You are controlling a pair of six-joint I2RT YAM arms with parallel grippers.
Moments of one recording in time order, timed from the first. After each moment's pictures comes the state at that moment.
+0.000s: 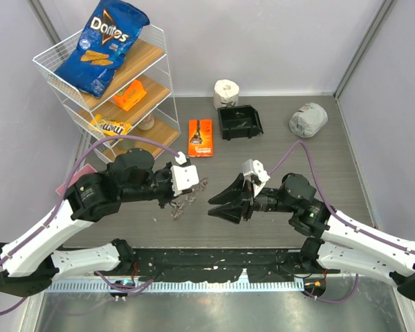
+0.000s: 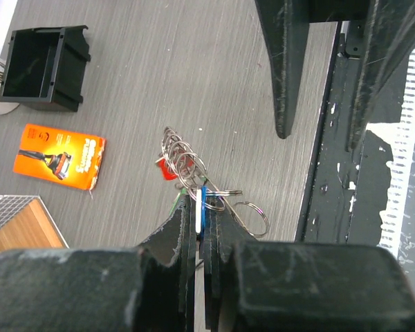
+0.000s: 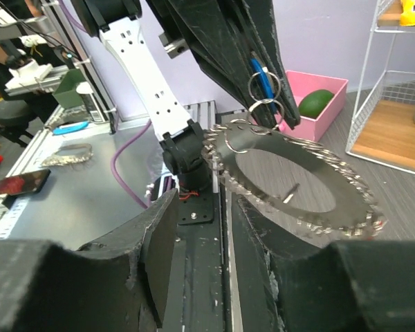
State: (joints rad) left arm -1.00 0.96 1.34 -0.89 0.18 0.37; right arm 1.00 0.81 0.65 0.32 -0.54 0.29
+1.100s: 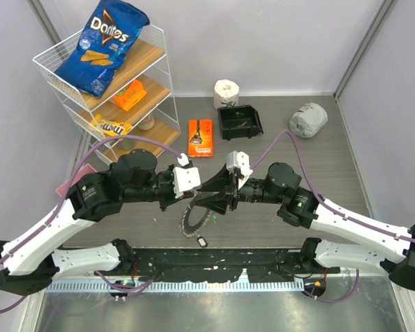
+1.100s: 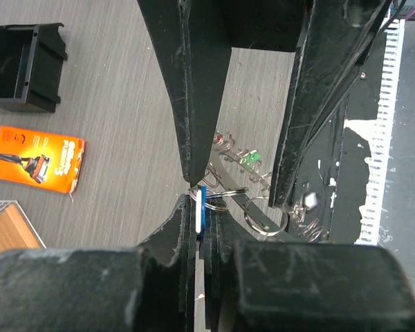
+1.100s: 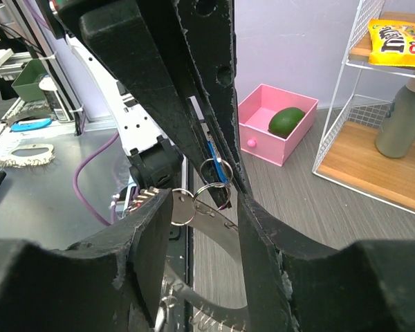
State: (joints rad) left arm -1.02 0.97 1.34 -0.91 0.21 0.34; right arm 1.03 0.98 0.82 0.27 -0.47 0.13
